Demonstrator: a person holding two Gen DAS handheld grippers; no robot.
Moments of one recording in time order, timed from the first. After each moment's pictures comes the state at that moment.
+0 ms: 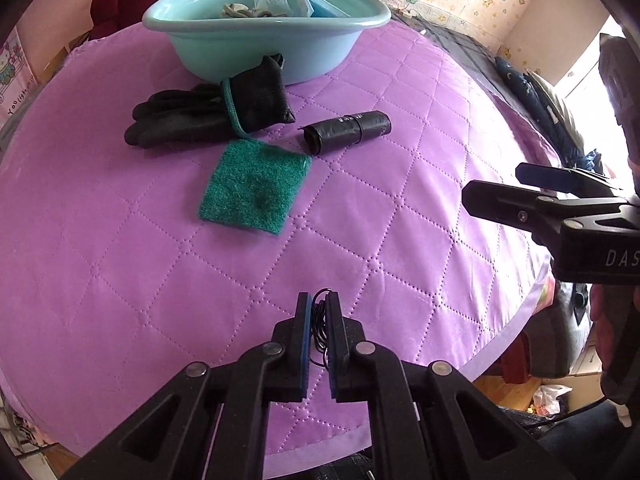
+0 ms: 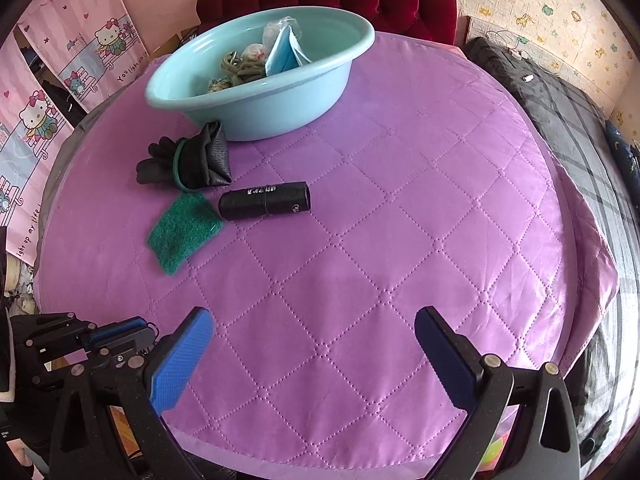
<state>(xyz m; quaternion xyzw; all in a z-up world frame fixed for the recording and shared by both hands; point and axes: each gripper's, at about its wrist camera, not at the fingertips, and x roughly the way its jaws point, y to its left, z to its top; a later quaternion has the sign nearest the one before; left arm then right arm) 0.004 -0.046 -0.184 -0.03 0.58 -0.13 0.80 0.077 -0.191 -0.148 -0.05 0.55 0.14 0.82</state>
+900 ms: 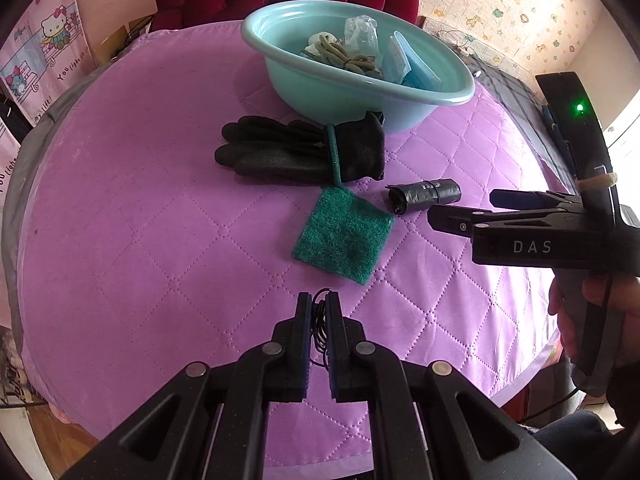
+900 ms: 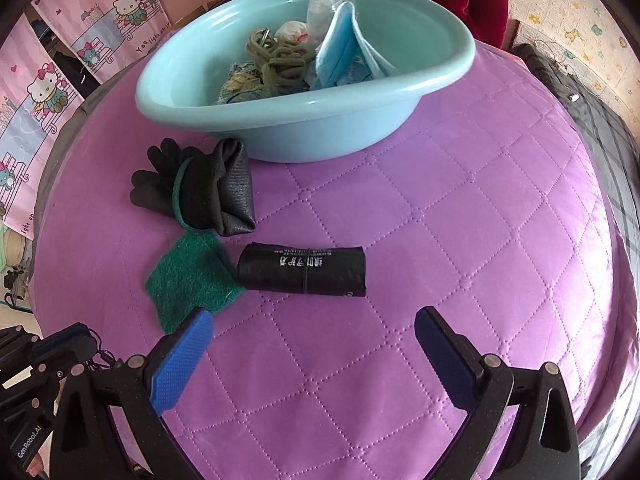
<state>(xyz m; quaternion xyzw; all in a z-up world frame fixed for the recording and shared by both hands) 0.026 0.003 -0.159 -0.08 0.56 -0.04 0.82 0.149 -0.128 -0.178 -0.09 0.58 0.19 0.79</state>
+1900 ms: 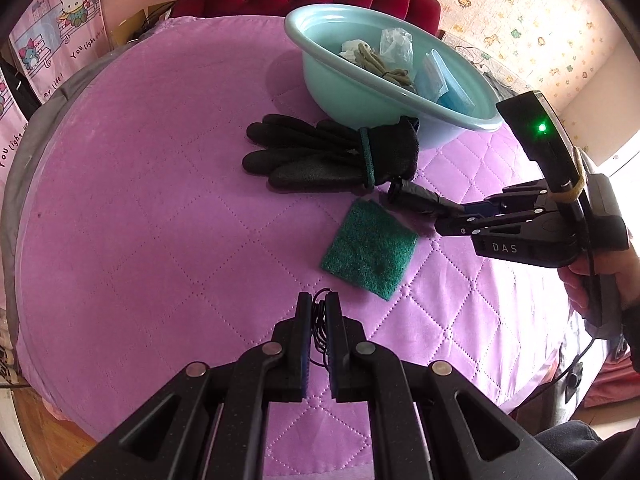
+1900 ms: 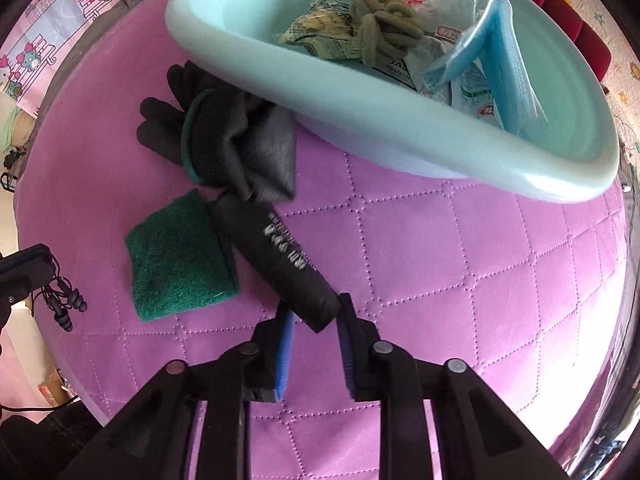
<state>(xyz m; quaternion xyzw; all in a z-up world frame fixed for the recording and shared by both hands) 0.029 0.035 -0.164 -0.12 0.56 -0.02 0.82 0.186 -0.071 -0.204 -0.24 0.61 0.28 0.70</state>
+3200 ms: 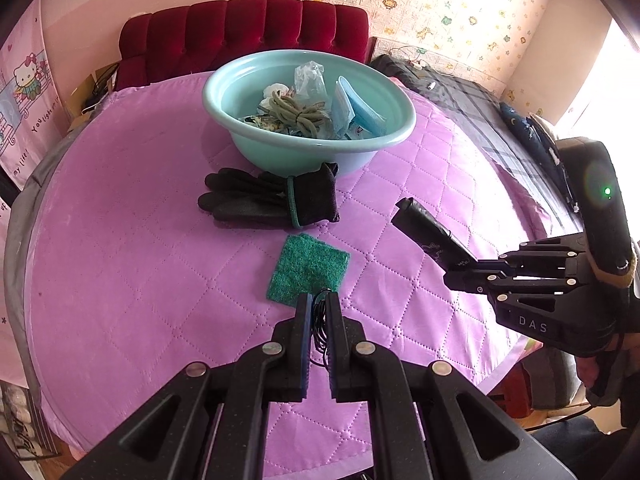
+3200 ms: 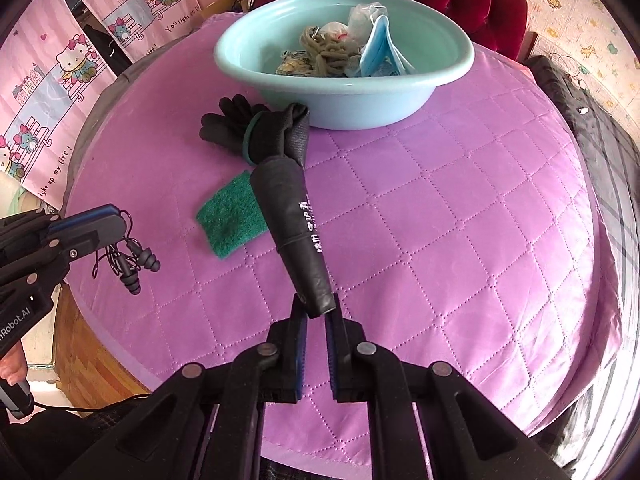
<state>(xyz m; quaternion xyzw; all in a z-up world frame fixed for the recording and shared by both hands) 0.018 0.002 -0.117 -0.05 0.51 -0.10 0.85 0.083 -0.143 -0.134 -0.11 0.58 0.22 0.77</state>
